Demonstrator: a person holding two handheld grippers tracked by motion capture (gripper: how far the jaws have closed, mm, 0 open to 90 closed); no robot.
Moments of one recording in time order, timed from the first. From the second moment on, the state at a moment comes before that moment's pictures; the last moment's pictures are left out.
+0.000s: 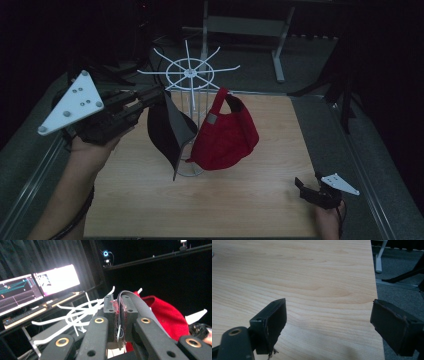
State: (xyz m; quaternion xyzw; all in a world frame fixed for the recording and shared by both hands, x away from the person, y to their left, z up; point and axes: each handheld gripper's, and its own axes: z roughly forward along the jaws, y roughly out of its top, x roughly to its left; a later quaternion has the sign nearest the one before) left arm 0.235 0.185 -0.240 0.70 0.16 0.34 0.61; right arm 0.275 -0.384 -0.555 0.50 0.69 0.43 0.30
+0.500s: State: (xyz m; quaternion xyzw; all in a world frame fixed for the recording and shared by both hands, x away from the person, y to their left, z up) left arm 0.238 0.188 -0.272 0.72 0.17 0.31 0.60; right arm 0.275 -0.384 -0.555 0.50 0.69 0.42 0.30
